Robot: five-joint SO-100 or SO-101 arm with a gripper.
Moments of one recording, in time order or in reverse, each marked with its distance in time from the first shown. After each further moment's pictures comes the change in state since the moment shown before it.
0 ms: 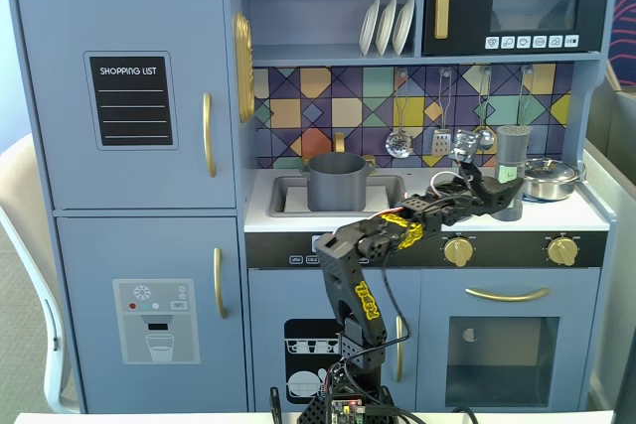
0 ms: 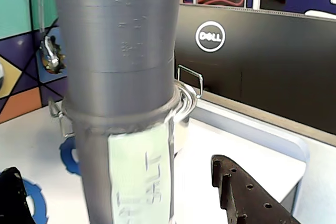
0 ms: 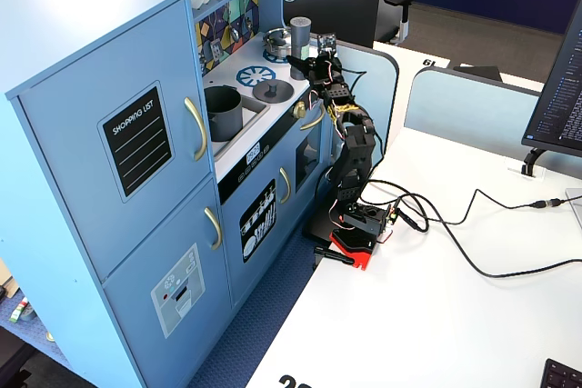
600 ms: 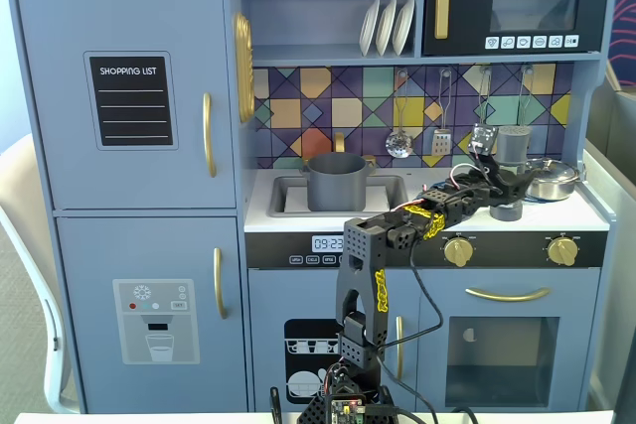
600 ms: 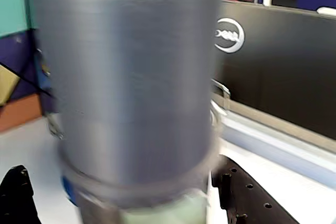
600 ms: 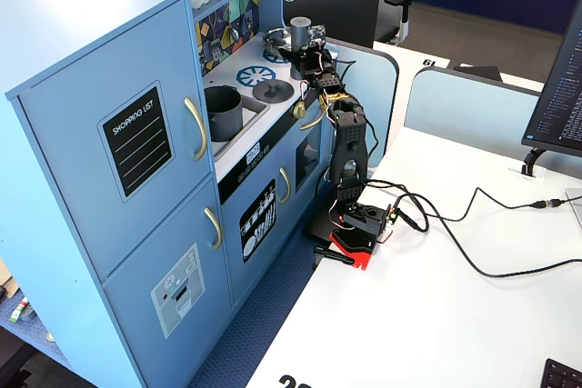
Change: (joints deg) arm -2.3 -19.7 -21.2 1.8 -0.8
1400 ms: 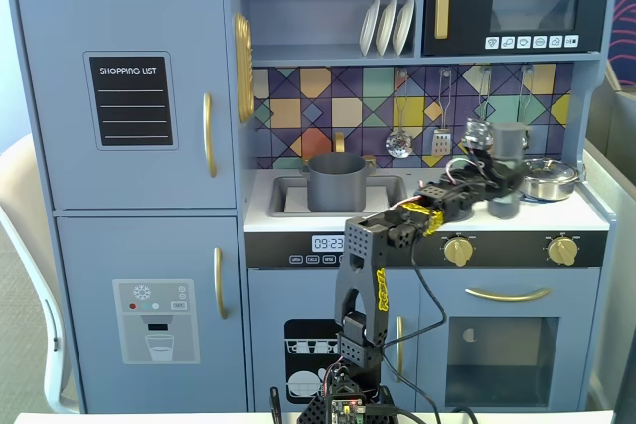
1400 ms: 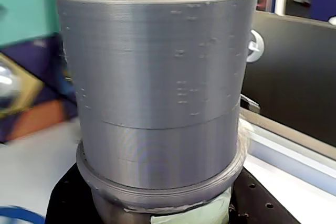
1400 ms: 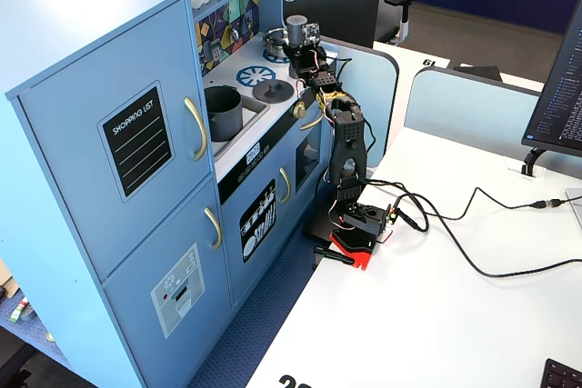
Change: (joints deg) arm -3.1 0.8 -2.5 1.5 -0.9
